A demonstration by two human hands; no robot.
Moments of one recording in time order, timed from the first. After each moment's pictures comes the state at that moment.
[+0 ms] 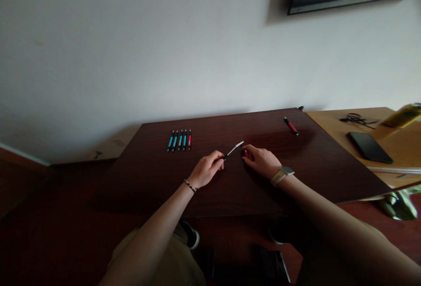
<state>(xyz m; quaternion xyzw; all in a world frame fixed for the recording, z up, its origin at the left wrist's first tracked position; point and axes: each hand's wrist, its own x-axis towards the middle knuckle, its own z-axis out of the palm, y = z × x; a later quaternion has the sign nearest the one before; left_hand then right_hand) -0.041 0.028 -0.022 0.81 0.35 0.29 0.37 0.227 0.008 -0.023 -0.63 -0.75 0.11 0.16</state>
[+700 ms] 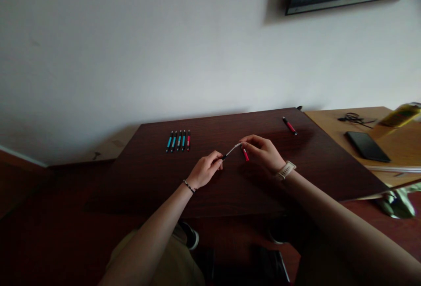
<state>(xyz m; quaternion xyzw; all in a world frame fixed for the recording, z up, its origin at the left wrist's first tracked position) -0.043 0.027 -0.024 0.81 0.36 0.29 0.37 0.226 0.016 -0.006 -0.47 -0.61 0.39 0.50</state>
